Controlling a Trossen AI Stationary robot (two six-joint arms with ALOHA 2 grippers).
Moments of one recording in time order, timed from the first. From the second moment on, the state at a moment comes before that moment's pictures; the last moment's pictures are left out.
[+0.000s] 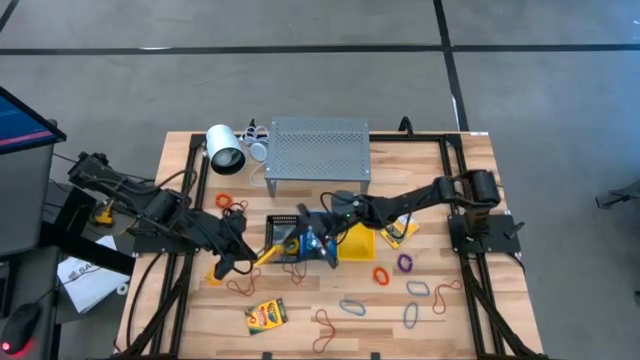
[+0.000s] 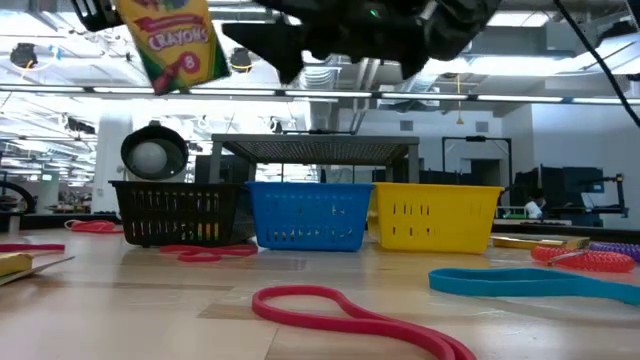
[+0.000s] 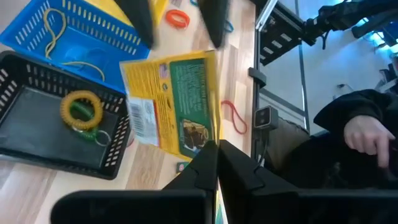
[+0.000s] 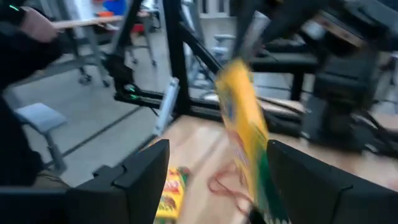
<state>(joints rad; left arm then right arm) -0.47 0.95 0.90 -0.61 -0.12 -0.78 0.06 1.92 1.17 0.63 -0.46 0.02</state>
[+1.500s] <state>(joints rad) -0.43 0.99 0.90 -0.49 -0.09 -0.68 0.06 2.03 1.34 0.59 -0.55 -0.01</state>
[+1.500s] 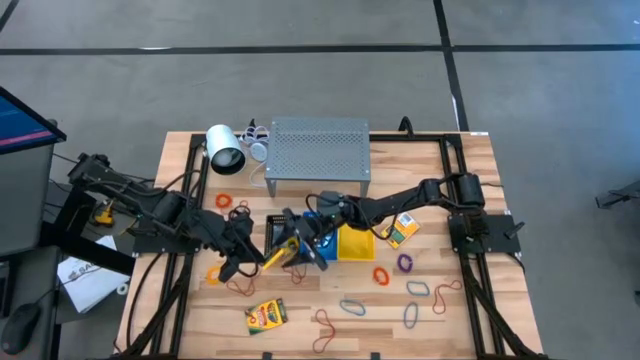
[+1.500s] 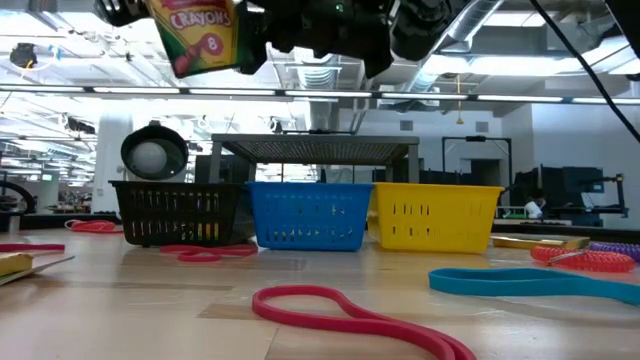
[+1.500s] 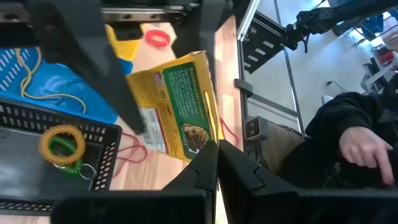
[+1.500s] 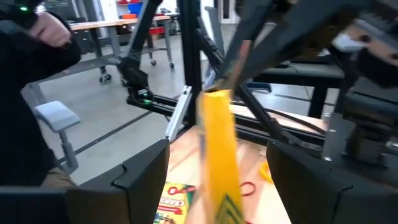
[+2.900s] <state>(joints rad) -0.42 0.99 0.90 -0.53 -0.12 -0.68 0.05 2.03 1.34 0.62 -0.62 0.03</state>
